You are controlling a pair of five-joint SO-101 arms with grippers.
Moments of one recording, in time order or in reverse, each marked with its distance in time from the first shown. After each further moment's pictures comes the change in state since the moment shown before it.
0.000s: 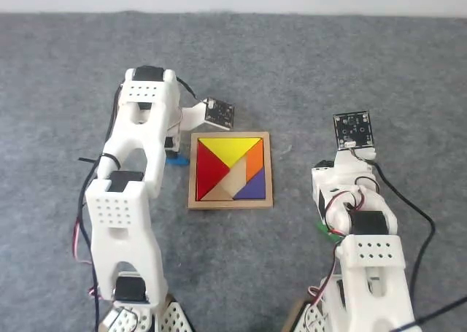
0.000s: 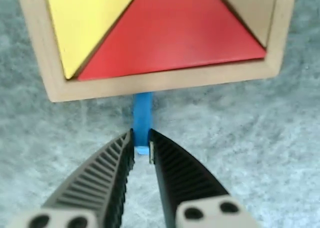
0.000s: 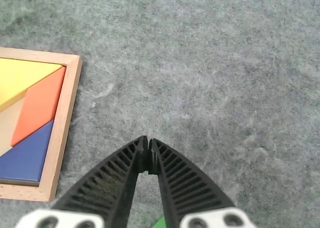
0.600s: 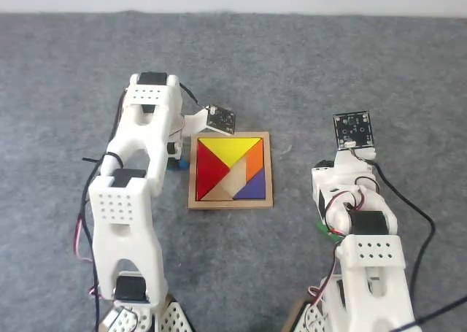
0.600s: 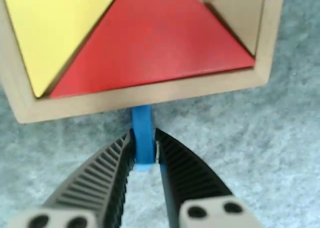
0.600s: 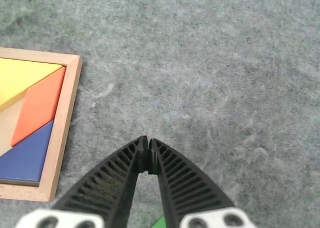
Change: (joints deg) left arm 0.1 1.8 0.9 0.6 0.0; right arm 0.0 0.0 0.0 0.0 0.0
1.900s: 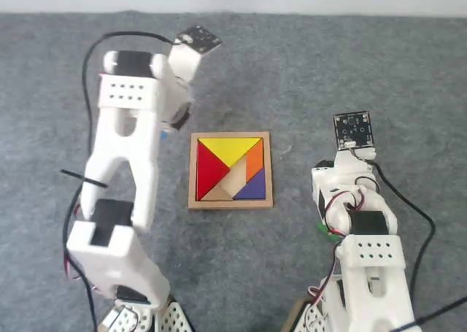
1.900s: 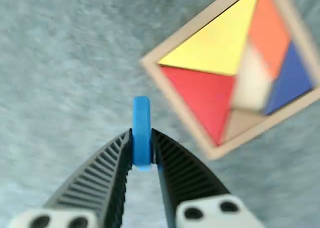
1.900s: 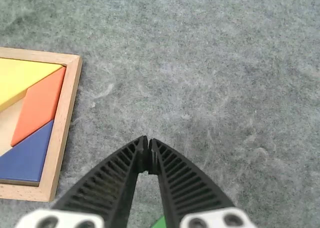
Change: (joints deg) left arm 4.2 -27.6 1.8 1.8 61.9; right arm 0.0 0.0 0.0 0.0 0.0
